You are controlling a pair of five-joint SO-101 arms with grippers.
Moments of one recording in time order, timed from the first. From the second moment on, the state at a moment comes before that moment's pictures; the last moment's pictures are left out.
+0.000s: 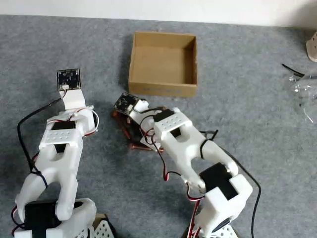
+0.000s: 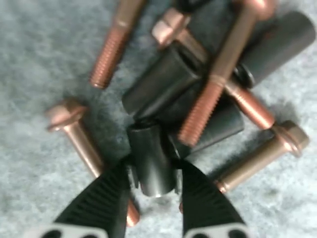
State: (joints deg) left arm -11.8 -18.6 53.7 27.1 8.1; right arm -36.5 14.1 25.6 45.5 32.8
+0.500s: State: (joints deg) left arm -11.8 -18.6 53.7 27.1 8.1; right arm -35.4 1.6 36.6 41.9 25.5
